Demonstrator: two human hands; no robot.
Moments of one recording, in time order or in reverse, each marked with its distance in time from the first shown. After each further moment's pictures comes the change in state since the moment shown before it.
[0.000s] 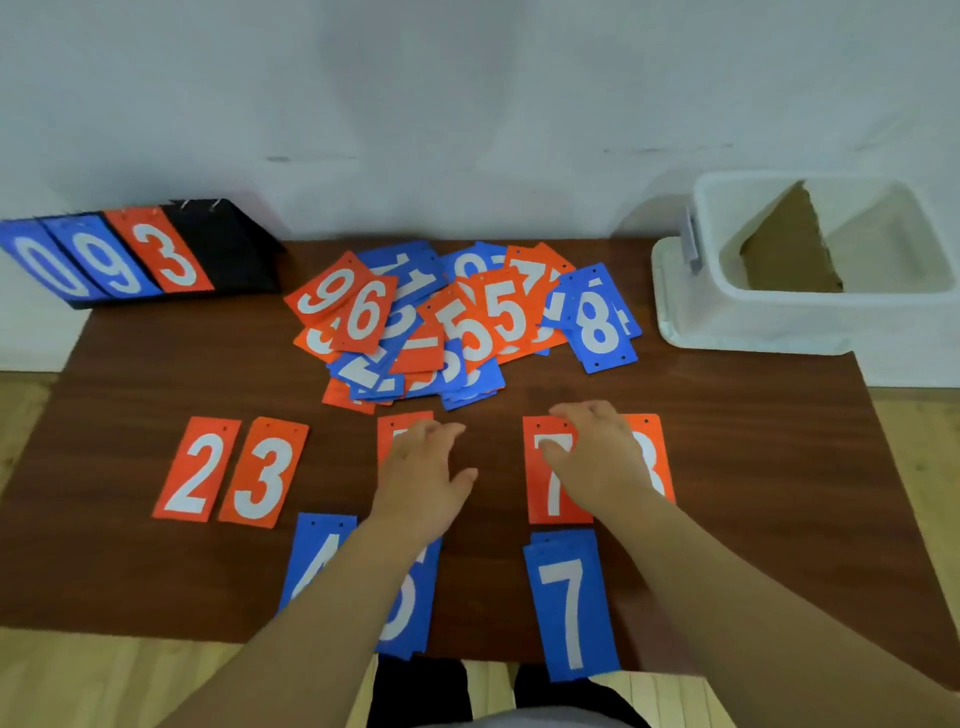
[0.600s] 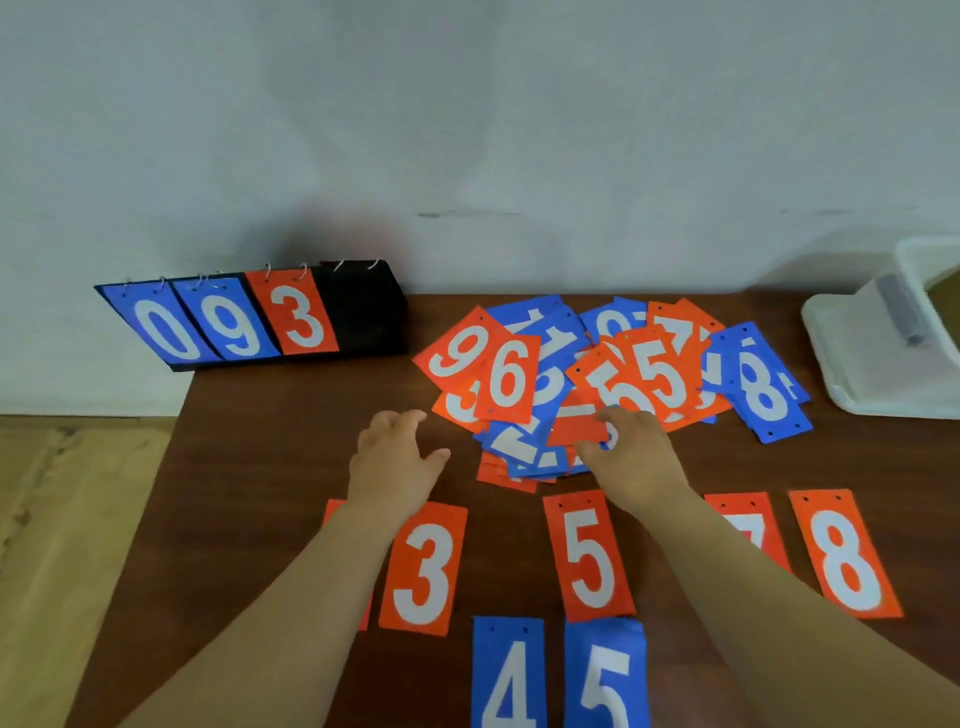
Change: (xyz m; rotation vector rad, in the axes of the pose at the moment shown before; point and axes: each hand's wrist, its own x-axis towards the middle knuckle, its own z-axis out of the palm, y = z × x) left_hand 0.108 -0.220 -0.143 -0.055 0.050 -0.186; right_hand 0.083 -0.188 0.088 0.121 0.072 0.123
